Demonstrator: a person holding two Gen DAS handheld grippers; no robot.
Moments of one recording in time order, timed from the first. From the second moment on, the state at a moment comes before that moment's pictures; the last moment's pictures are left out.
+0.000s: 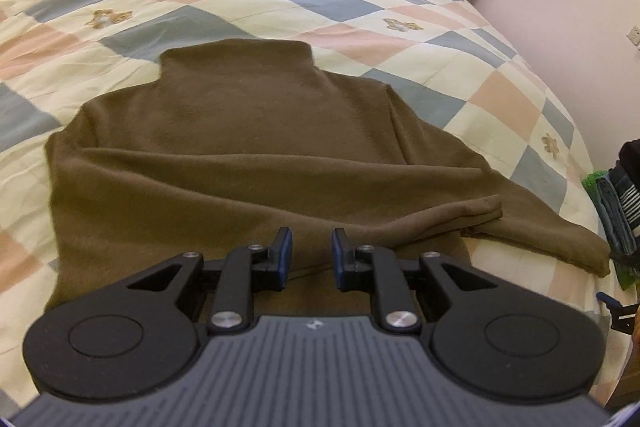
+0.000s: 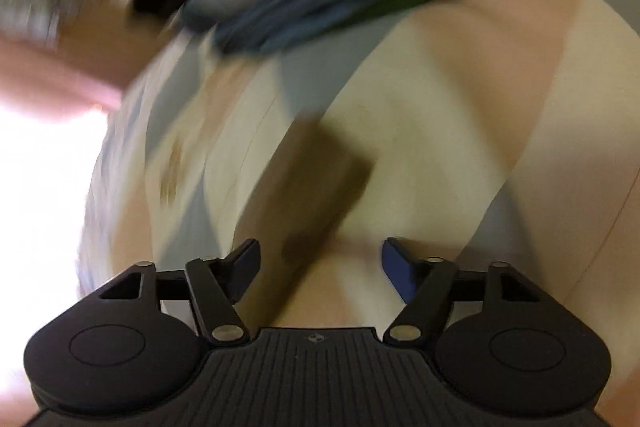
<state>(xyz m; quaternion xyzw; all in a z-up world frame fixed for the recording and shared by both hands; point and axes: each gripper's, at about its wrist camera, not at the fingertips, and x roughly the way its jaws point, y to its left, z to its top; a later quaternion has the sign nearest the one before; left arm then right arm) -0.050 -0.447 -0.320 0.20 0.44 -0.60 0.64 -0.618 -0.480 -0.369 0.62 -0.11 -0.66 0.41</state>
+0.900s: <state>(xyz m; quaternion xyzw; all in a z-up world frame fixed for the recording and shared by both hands) 0.136 -0.260 -0.308 0.01 0.54 -0.40 0.74 -0.108 -0.495 -0.224 0.20 0.19 -0.33 0.90</state>
